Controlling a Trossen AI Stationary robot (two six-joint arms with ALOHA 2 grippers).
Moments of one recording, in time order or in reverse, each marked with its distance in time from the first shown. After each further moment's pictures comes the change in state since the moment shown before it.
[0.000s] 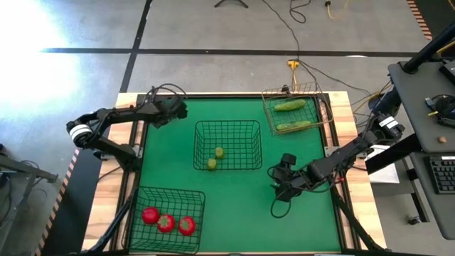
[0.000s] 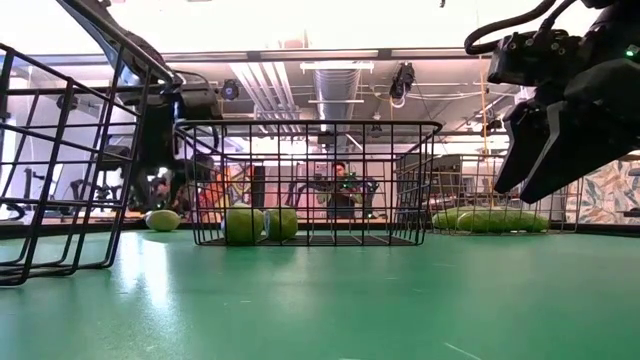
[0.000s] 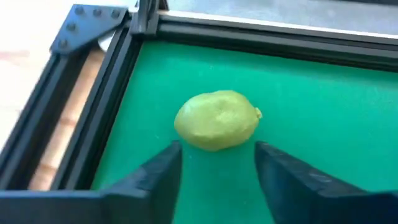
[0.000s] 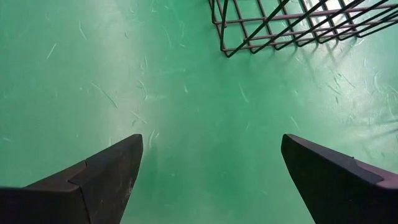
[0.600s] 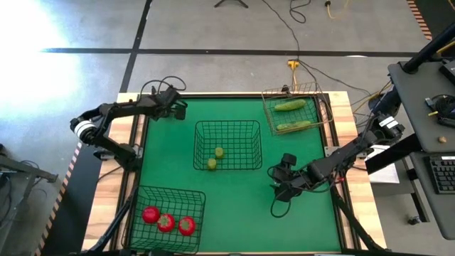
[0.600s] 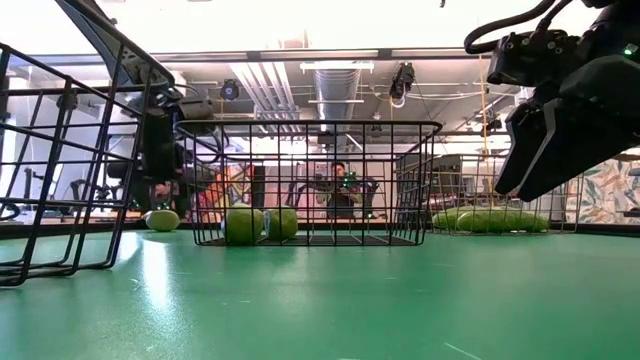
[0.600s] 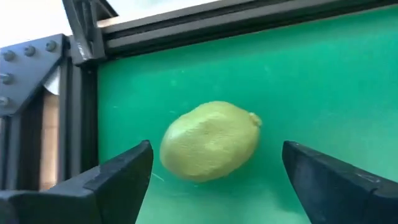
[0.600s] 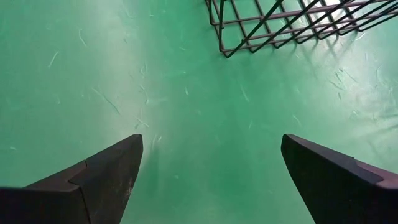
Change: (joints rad) left arm 0.169 0.058 0.016 0.111 0.210 0.491; right arm 0.000 0.000 0.000 0.006 0.000 0.041
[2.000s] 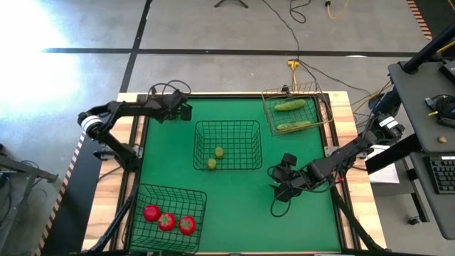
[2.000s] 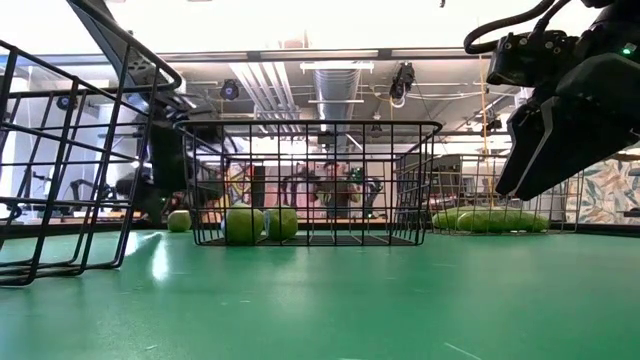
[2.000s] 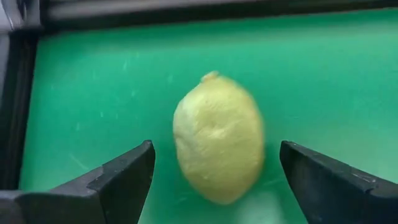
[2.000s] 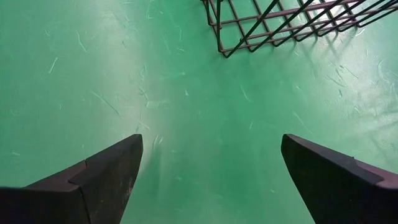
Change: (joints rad) left arm -0.064 0.090 -0.009 0.109 0.026 -0.156; right arm 0.000 0.000 0.000 0.002 0.000 0.031
